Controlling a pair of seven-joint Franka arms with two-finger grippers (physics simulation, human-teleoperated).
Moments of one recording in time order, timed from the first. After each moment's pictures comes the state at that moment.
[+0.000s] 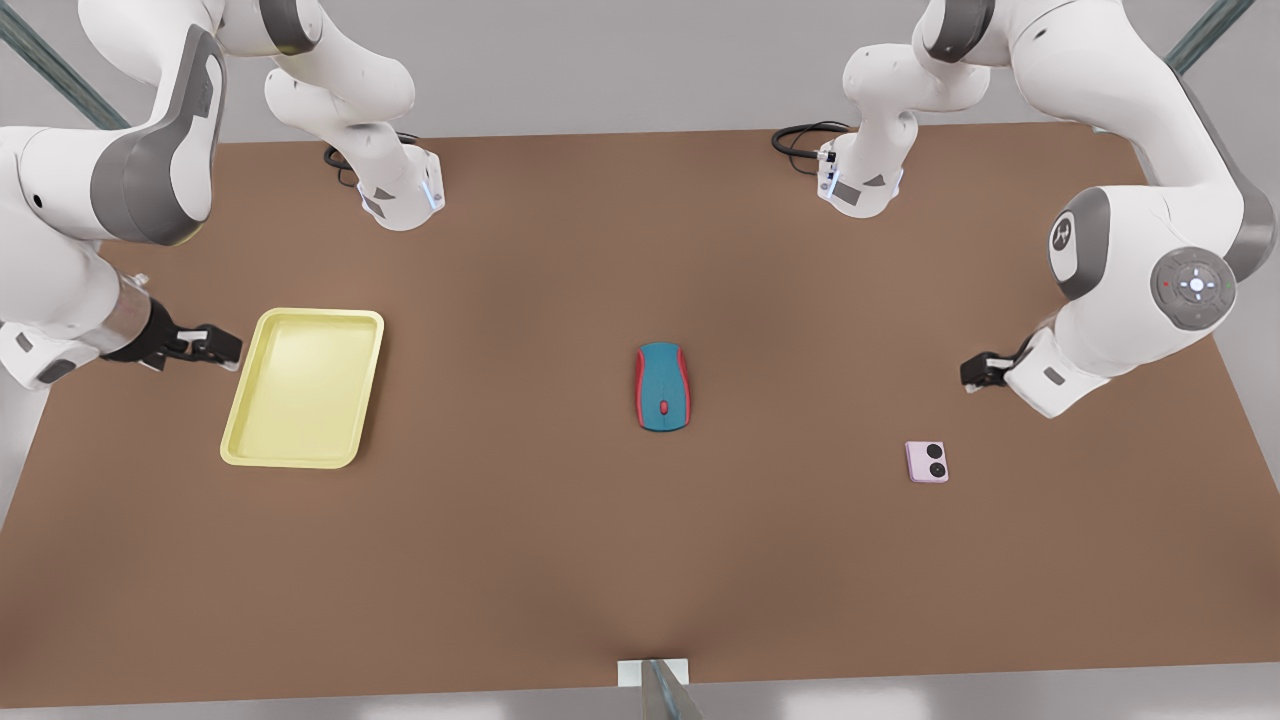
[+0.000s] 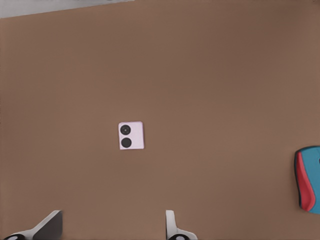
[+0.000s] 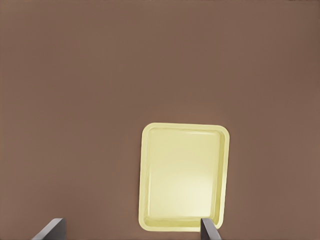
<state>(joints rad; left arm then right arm) -0.11 0.35 0.03 -1.25 0.04 1.51 0.02 0.09 0.23 -0.12 -1.24 -0.03 1.40 -0.02</state>
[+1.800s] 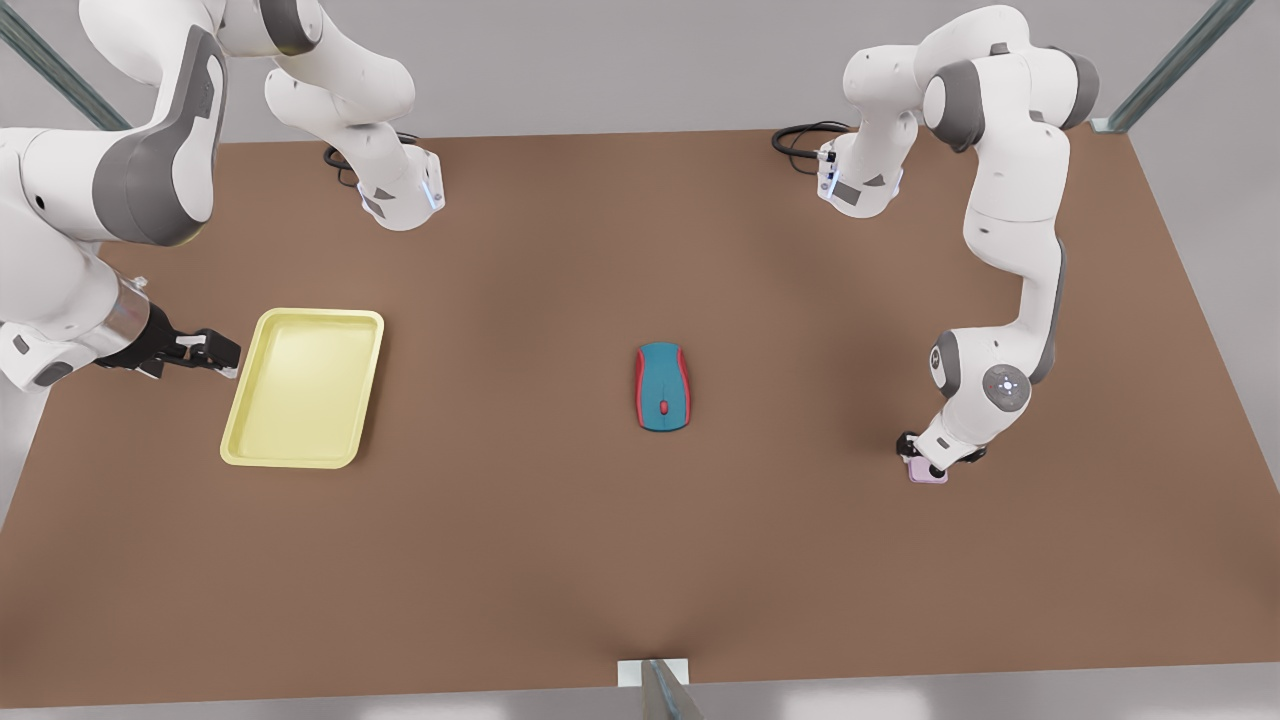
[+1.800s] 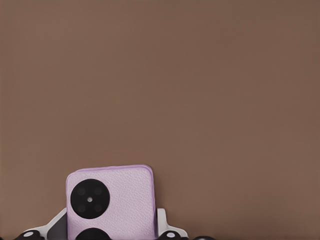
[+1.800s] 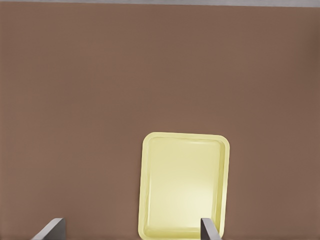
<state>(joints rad) -0.04 0.64 0.07 -1.96 -0.01 2.68 0.19 0.09 0.24 -0.12 -1.24 -0.03 1.43 -0.02</state>
